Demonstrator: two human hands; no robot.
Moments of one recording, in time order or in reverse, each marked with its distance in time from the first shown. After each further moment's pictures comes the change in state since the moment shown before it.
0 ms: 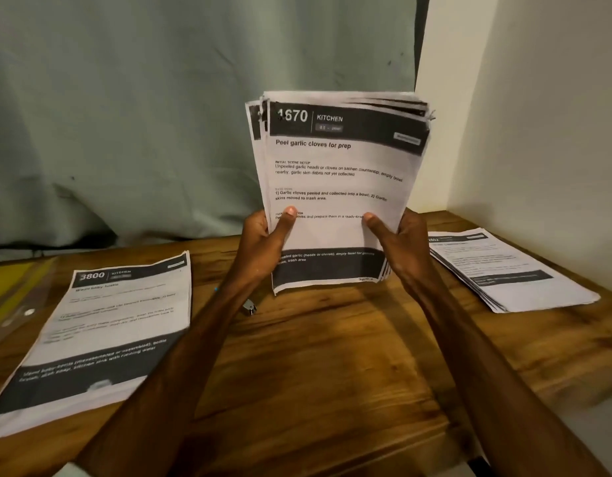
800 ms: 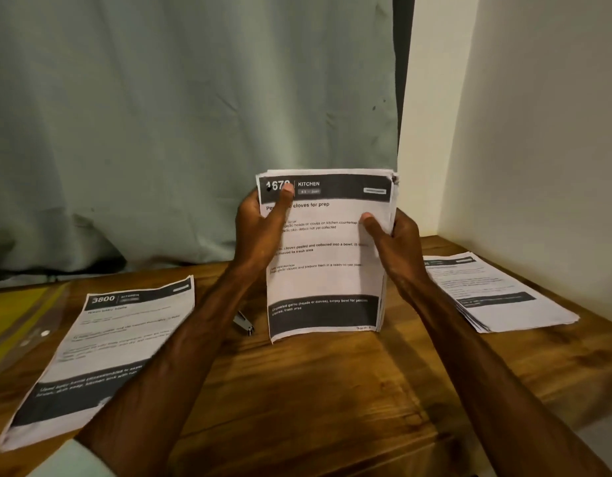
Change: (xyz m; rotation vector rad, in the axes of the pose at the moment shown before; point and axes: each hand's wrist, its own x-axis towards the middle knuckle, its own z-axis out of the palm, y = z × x) left_hand 0.022 0.065 0.017 0.038 0.216 0.118; right_hand 0.010 -0.035 -0.011 -0.058 0.027 -0.053
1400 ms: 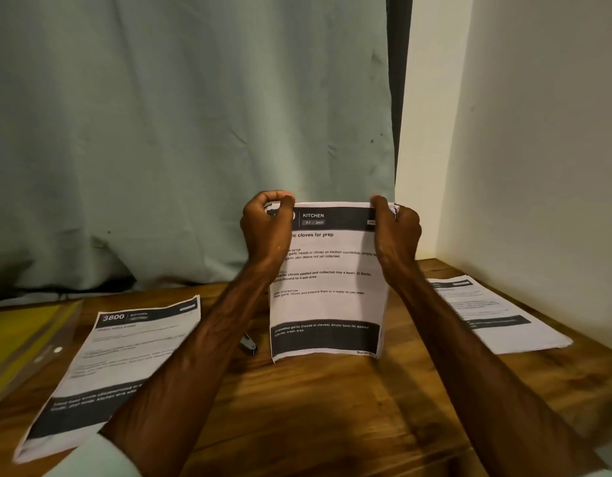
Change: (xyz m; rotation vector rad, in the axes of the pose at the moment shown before) left_hand 0.013 0.044 0.015 0.101 0.212 0.038; right_hand 0.024 -0.071 0.010 0.020 0.284 0.073
